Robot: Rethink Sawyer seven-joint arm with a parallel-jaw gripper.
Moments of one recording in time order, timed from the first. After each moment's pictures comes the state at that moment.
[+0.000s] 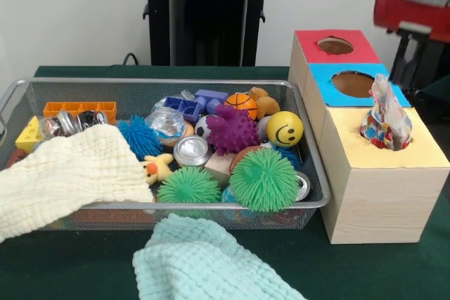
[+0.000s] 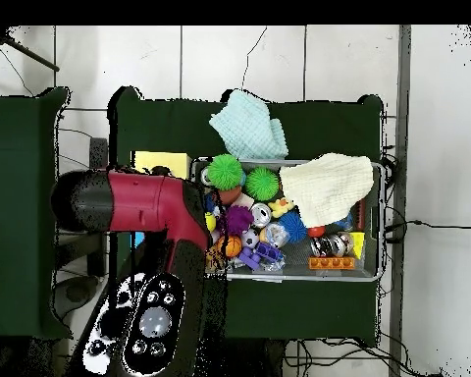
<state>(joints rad) 0.28 -0.58 -0.33 1.38 0.26 0.69 2.12</state>
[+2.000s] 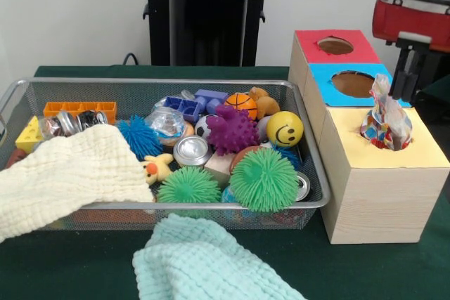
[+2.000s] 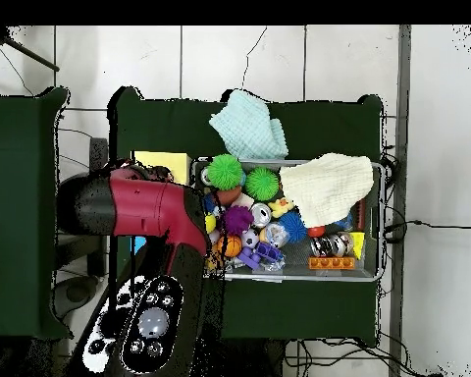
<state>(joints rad) 0.29 -0.54 -0.35 1.41 0.29 0.54 2.12</state>
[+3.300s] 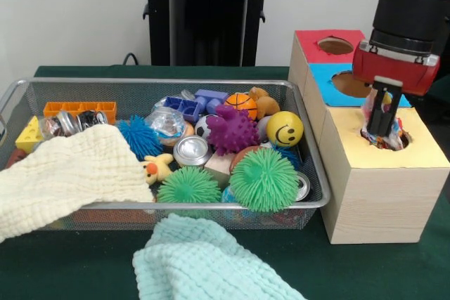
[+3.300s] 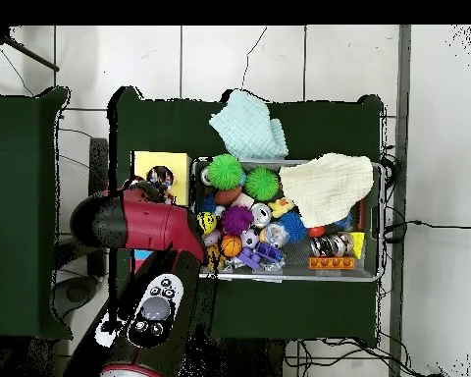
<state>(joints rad) 0.32 -0.45 -0.33 1.51 0.37 0.33 2.12</state>
